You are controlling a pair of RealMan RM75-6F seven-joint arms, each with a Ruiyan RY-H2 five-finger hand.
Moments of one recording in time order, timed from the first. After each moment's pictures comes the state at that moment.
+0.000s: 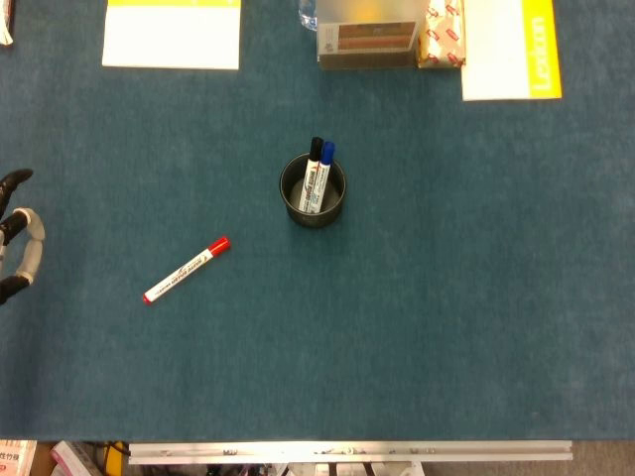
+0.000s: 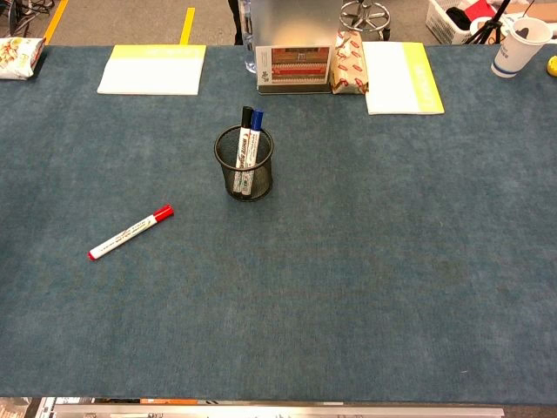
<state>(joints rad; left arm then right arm) -0.16 -1.24 0.01 -1.42 1.61 1.53 -0.02 0.05 -1.08 0.04 -1.67 -1.58 1.54 -0.23</state>
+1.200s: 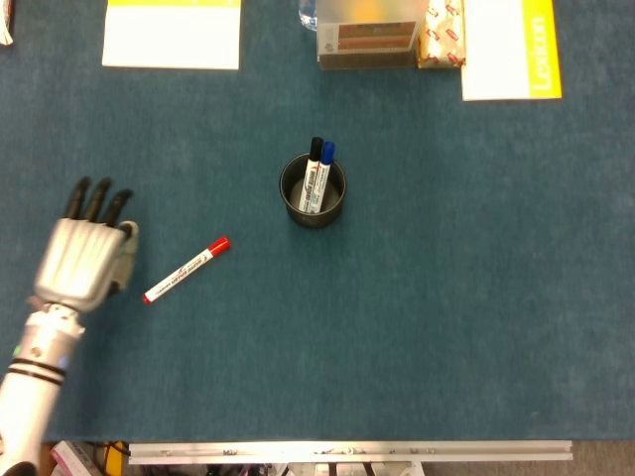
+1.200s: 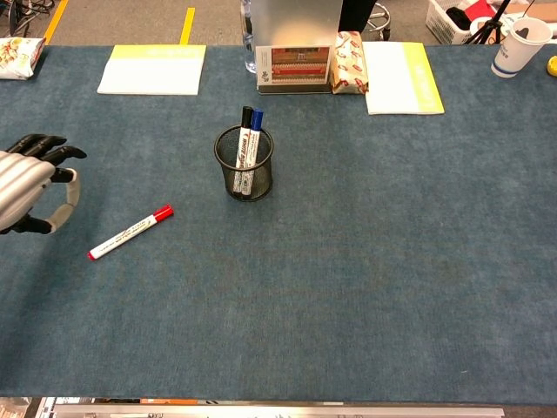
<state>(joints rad) -0.28 -1.40 -0.02 -1.58 1.41 1.20 0.52 0.05 -1.07 0.05 -1.69 -1.59 1.56 -0.19</state>
